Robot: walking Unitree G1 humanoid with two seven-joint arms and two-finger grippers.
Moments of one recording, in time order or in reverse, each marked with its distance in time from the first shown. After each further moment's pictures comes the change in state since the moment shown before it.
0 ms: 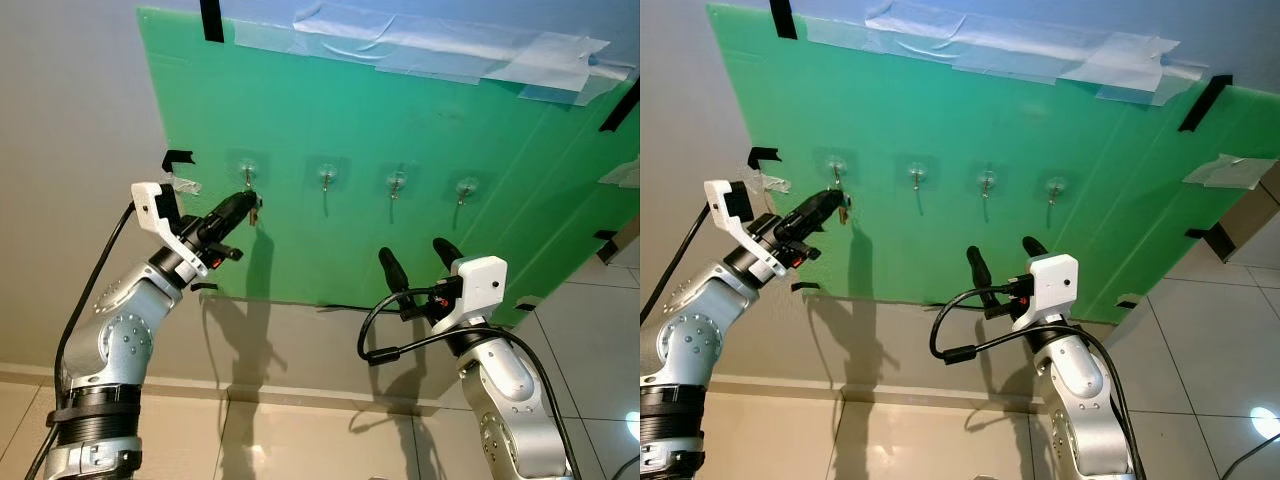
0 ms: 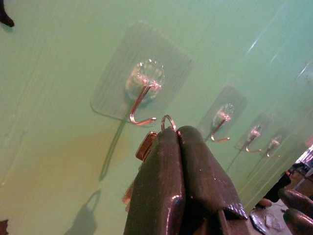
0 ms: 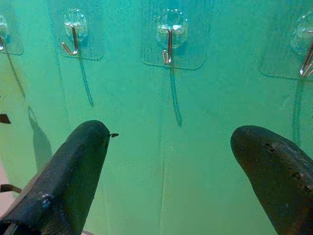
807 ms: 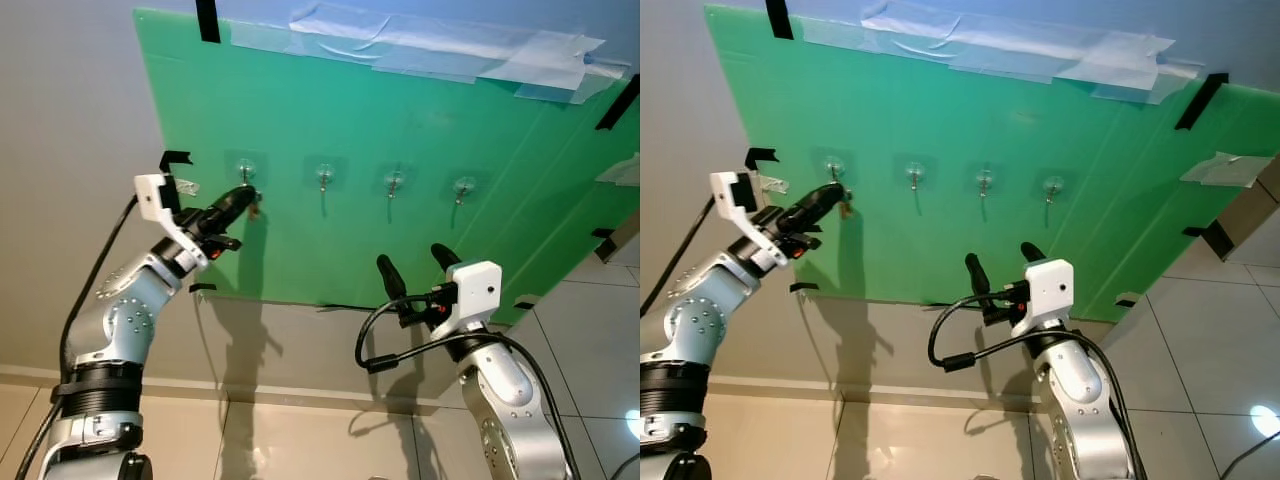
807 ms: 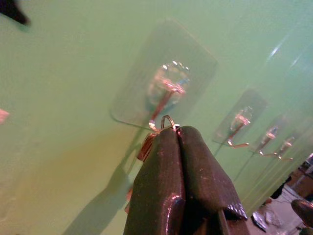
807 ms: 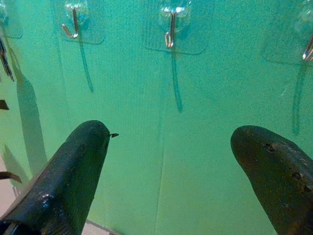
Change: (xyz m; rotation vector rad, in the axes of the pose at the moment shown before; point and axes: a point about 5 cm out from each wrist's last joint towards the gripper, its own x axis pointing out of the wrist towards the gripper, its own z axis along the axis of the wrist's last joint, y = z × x) left arm 0.009 0.015 0.003 -0.005 0.019 0.013; right arm -0.005 0.002 -0.006 -0.020 0.031 0.001
